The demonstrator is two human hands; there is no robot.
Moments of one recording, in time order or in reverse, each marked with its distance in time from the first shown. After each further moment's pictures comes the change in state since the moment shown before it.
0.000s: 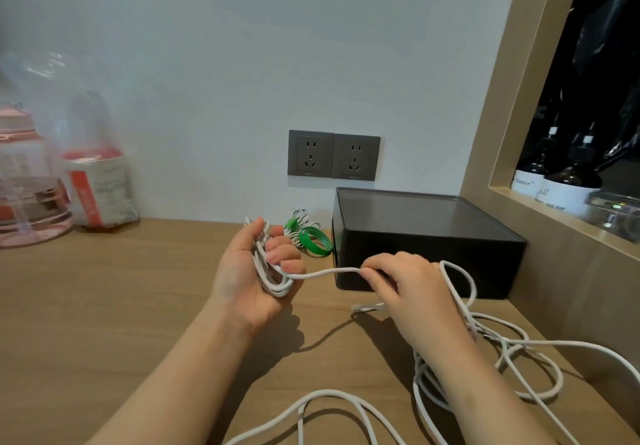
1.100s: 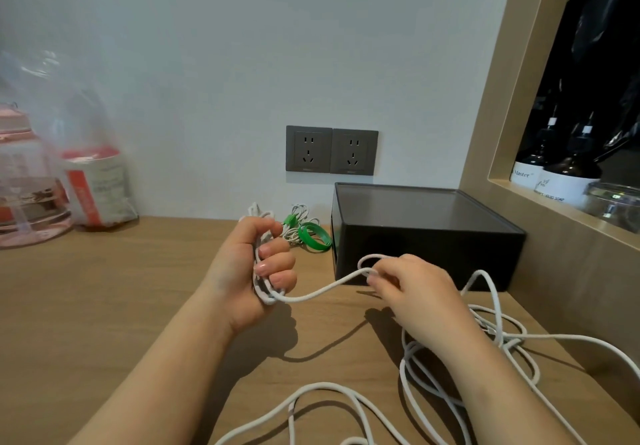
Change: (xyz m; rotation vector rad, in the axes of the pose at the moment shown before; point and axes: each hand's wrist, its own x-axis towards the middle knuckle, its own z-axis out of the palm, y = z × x) left_hand -0.003 0.009 -0.002 0.339 -0.048 -0.038; right_hand -0.003 -0.003 -0.012 -0.014 -0.197 0.139
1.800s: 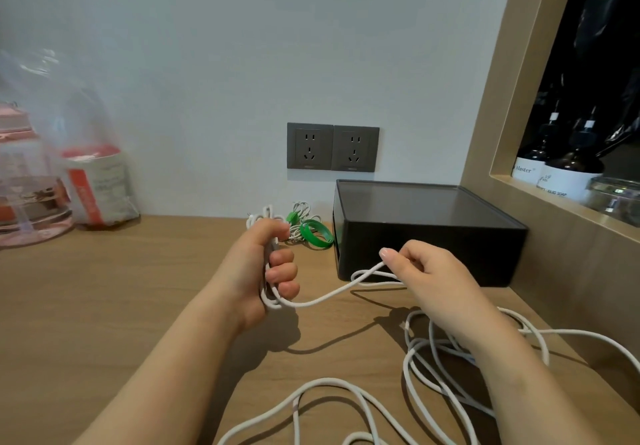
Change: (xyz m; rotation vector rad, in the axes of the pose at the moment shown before) left_hand -0.001 -0.005 0.006 0.283 0.233 0.001; right_hand -0.002 0.001 -0.014 0.369 -0.018 0.202
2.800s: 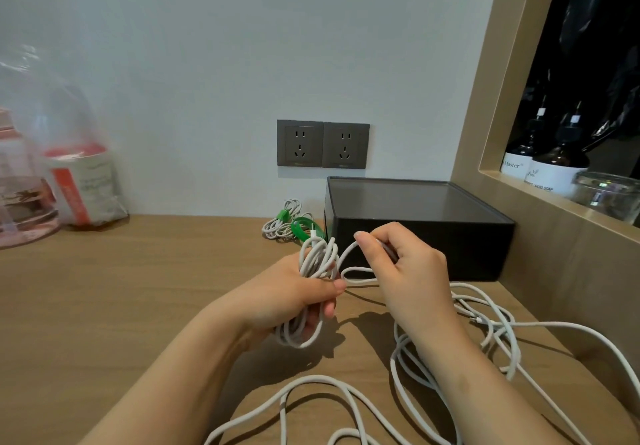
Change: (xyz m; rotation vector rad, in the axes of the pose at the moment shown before) left_hand -0.014 -0.016 0.014 0.869 -0.352 0.061; right_hand 0.001 -0.002 0.026 0.110 0.346 -0.377
